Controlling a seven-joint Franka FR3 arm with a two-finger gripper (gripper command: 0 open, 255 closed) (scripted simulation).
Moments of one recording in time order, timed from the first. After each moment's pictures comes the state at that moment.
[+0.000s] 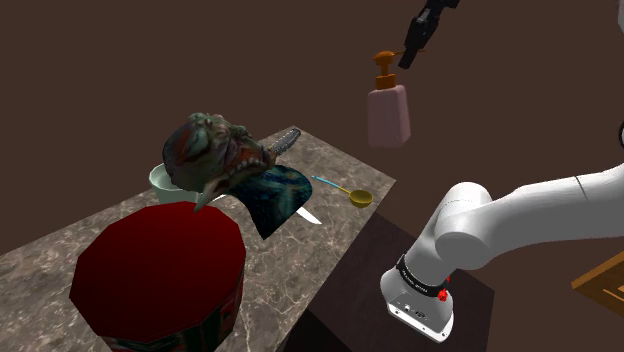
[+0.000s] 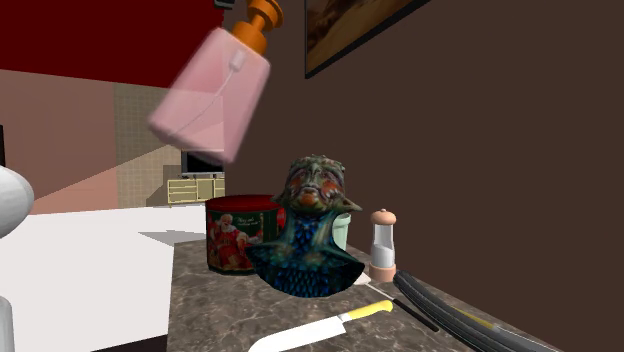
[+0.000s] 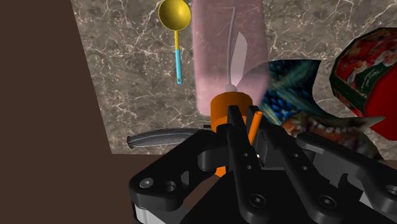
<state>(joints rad) 0.10 -0.73 -0.12 -1.90 -0.09 1.27 -0.10</state>
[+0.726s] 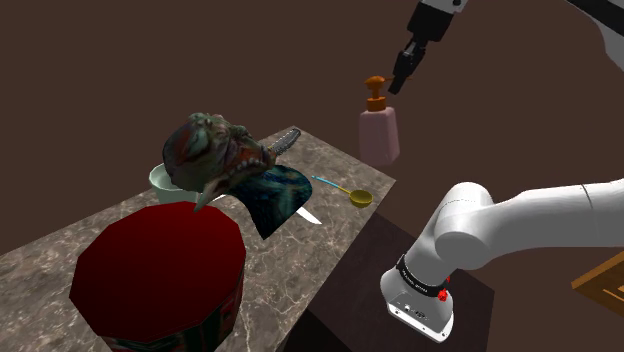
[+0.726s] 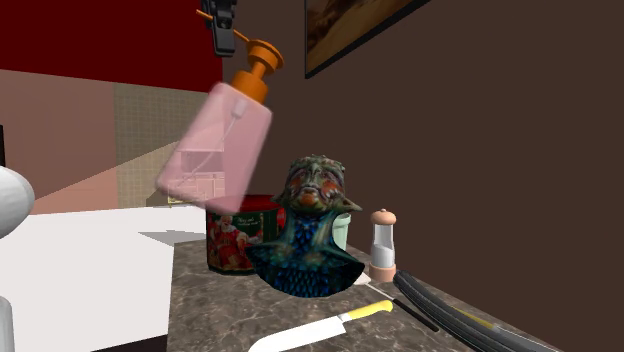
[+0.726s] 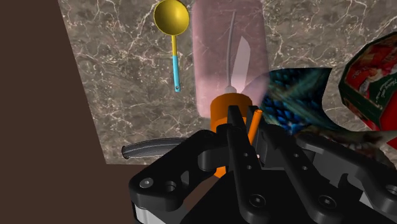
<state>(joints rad) 0.09 -0.82 -0.12 -2.12 -0.09 1.40 -0.09</state>
